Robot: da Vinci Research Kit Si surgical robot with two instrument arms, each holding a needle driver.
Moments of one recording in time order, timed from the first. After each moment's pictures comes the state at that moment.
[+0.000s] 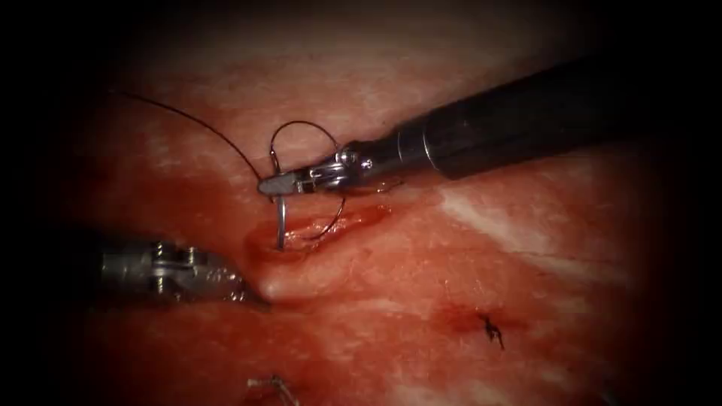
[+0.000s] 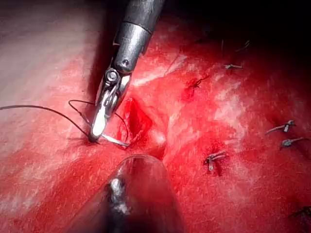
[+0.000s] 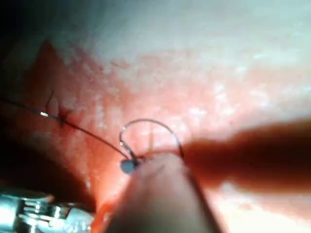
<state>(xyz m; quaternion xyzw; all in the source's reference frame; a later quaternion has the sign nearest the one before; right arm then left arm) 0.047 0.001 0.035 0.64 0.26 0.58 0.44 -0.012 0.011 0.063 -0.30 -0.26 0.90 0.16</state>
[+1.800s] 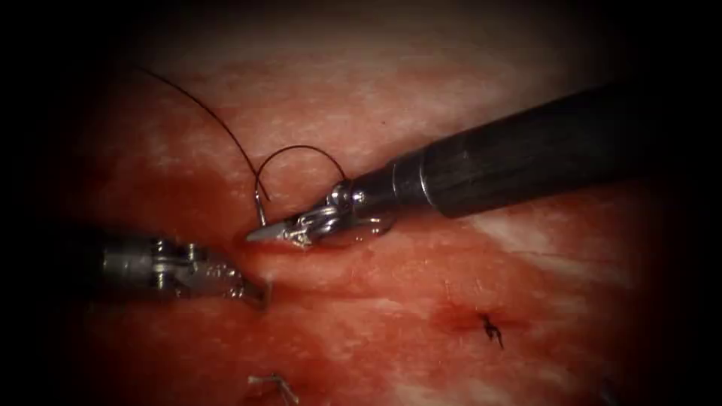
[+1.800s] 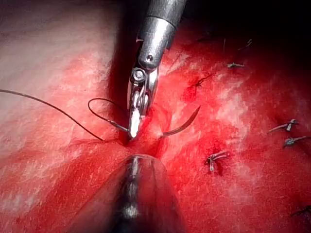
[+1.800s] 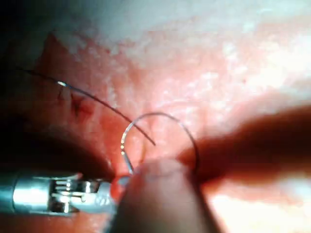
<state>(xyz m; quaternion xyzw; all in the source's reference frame) 0.047 -0.002 0.031 0.68 0.24 0.58 0.39 -0.012 0.011 0.063 -0.30 -0.26 0.90 0.16</state>
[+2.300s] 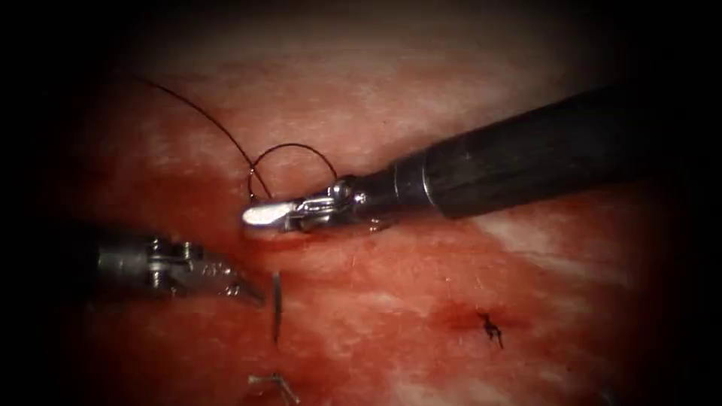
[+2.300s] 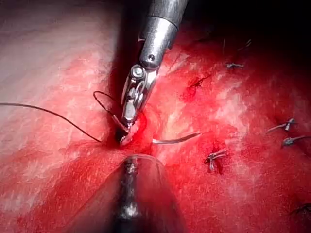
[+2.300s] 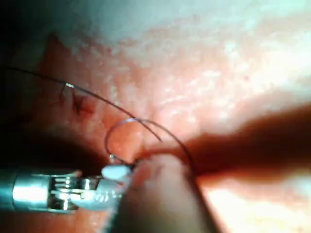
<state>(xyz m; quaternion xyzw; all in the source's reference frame) 0.045 0.002 0.035 0.56 0.41 0.55 0.46 -0.011 0.010 0.062 -0.30 -0.26 0.90 0.16</state>
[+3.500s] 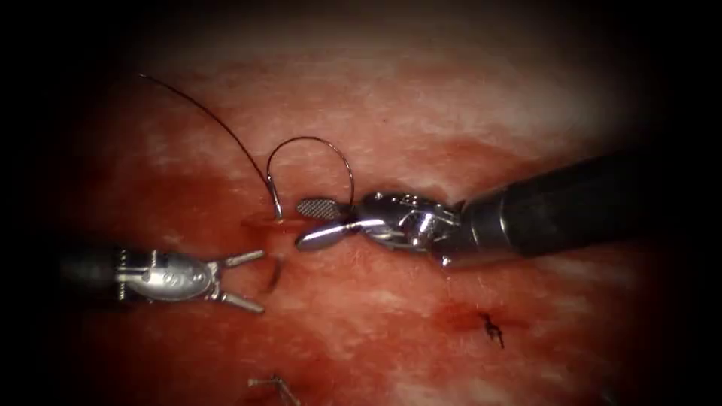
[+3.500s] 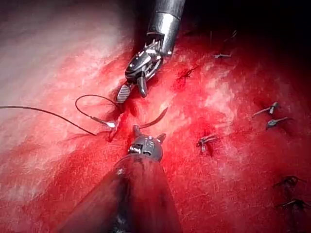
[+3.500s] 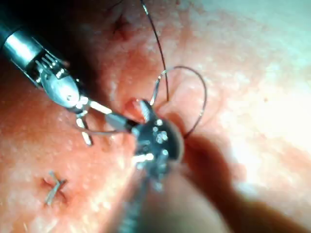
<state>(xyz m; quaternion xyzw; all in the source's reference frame) 0.040 0.003 0.031 0.32 0.58 0.31 0.68 -0.012 0.011 0.056 -0.57 -0.06 0.80 0.17</state>
